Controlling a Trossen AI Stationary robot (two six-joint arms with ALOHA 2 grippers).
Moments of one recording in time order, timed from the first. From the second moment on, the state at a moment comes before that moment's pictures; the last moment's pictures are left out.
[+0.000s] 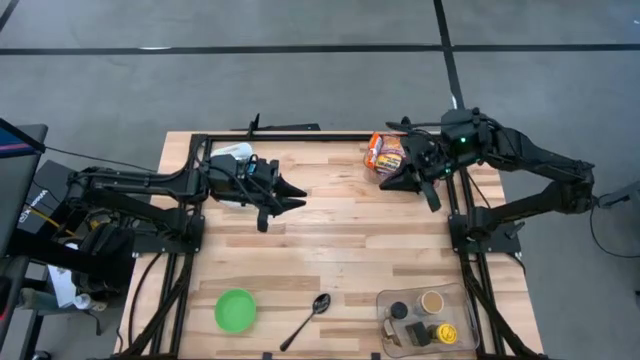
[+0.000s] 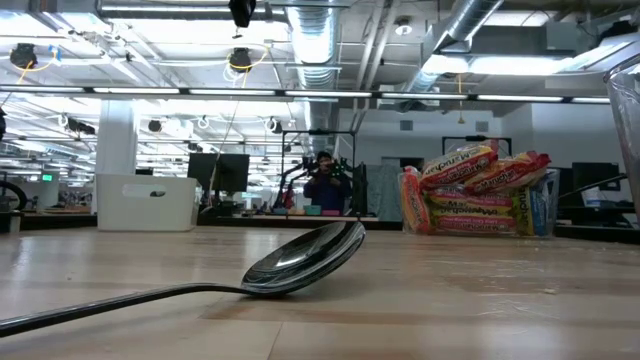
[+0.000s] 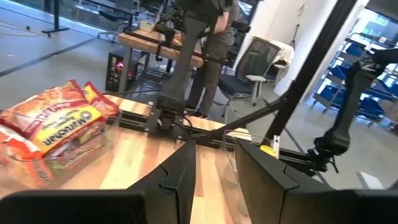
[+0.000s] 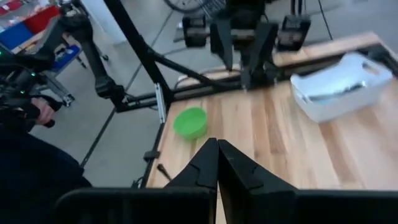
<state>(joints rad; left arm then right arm) 0.03 1.11 0.89 0.14 0.09 -0.28 -0.14 1.11 1.44 -0.72 -0.40 0.20</state>
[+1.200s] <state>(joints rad) -0.01 1.11 0.89 0.13 0.09 -0.28 -0.26 1.16 1.43 -0.44 -0.26 0.18</state>
